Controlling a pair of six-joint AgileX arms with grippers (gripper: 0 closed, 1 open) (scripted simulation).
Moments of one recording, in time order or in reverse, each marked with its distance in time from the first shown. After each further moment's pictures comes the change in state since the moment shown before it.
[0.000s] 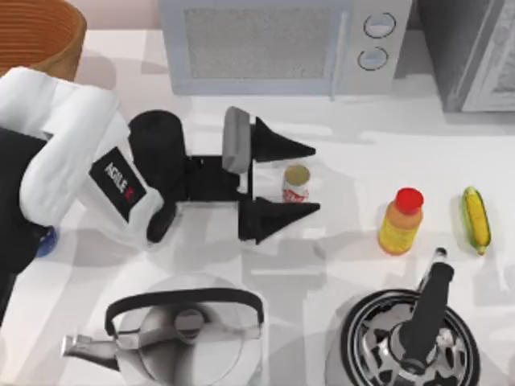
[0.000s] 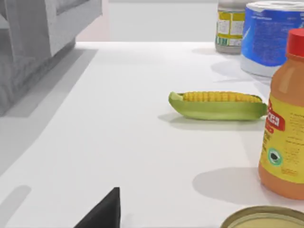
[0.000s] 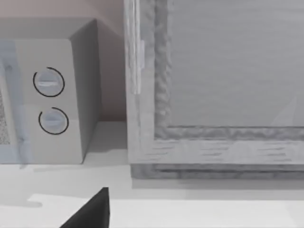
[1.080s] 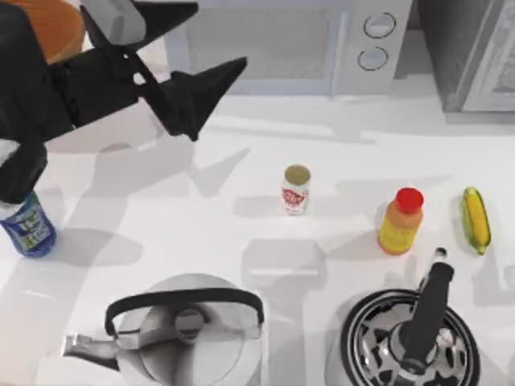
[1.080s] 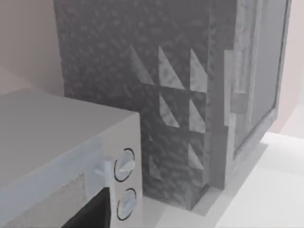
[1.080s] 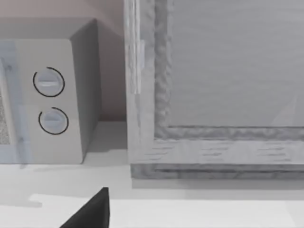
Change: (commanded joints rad) left arm 0.143 -0.937 -0.435 -0.458 -0.432 -0.009; right arm 0.000 0.000 0.000 0.000 0.000 0.000
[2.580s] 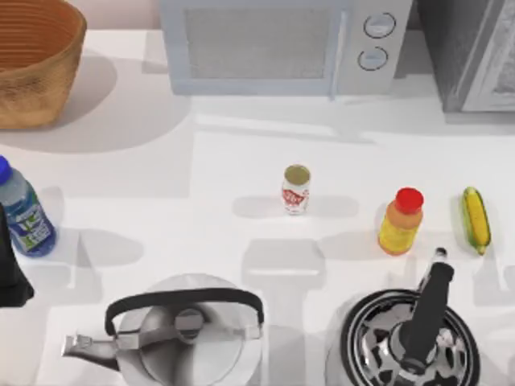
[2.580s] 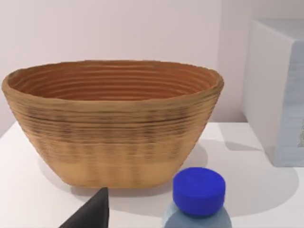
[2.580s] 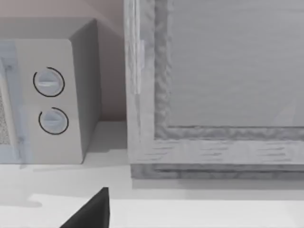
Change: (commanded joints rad) left arm 0.249 -1.614 -0.801 -0.835 -0.792 -0.015; right arm 0.000 0.000 0.000 0.000 0.000 0.000
